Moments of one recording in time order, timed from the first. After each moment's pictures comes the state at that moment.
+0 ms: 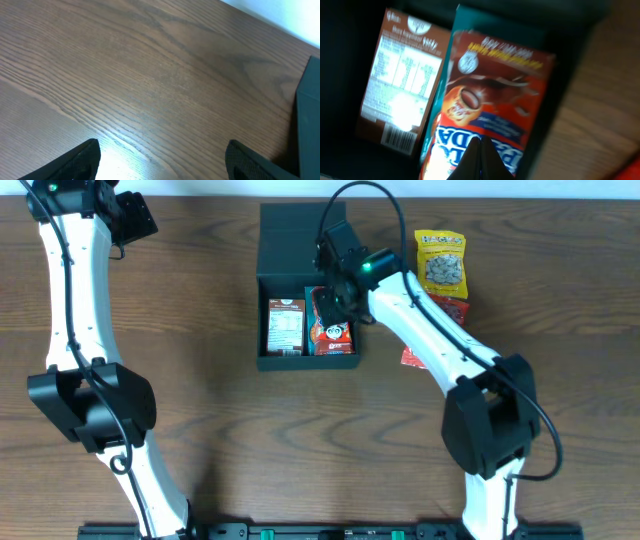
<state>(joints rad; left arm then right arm) 0.16 2.13 2.27 -1.18 -0.13 -0.27 0.52 2.07 1.80 -0.92 -0.02 0.23</state>
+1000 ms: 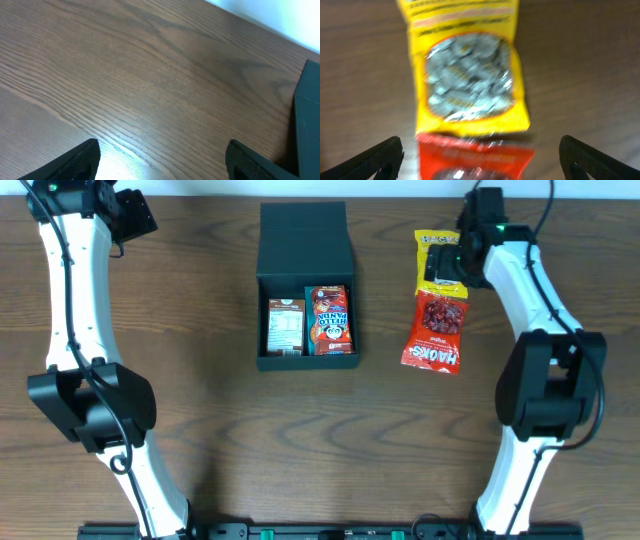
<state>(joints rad) 0.16 2.13 2.27 -1.16 -0.13 -0.25 0.01 2.20 1.83 -0.81 0.04 0.19</state>
